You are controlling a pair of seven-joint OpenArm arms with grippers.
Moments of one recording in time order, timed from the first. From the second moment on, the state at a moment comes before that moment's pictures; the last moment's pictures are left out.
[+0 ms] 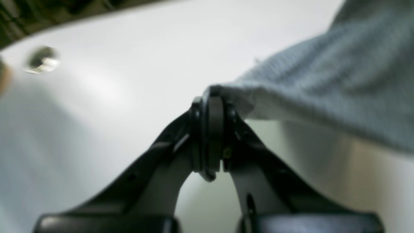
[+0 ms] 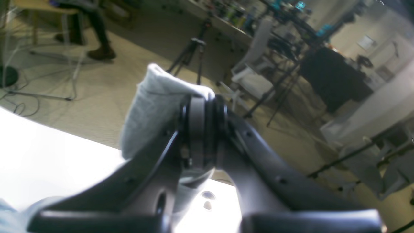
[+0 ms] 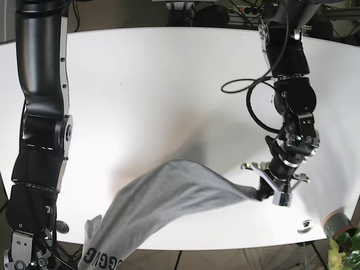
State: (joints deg) left arm -21.5 -8.6 -9.8 88.0 -9.2 -21.5 40.0; right arm 67.9 13.3 -1.3 70.5 -4.3 21.7 -43.9
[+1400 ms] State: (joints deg) left arm -15.5 -20.6 -30.4 88.1 -9.8 -31.8 44.2; right arm 18.6 8.1 20.3 101.8 -3.3 21.5 -48.4
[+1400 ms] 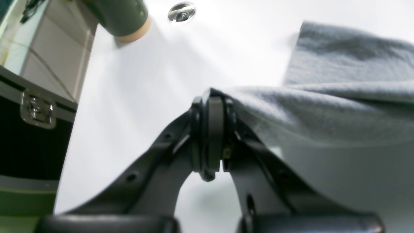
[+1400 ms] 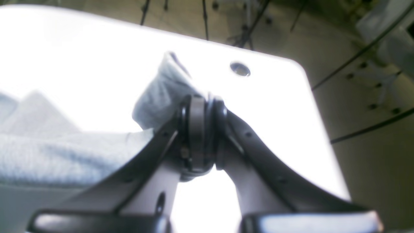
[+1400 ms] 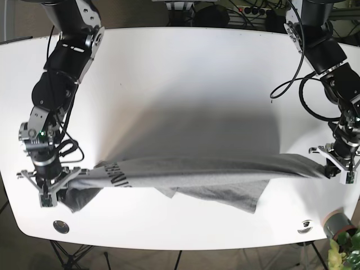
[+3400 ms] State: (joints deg) left arm 12.4 -18.8 -41.9 92.8 -9.0 -40.3 43.7; right arm -13.3 -4.5 32.4 110.1 12.1 25.9 -48.6
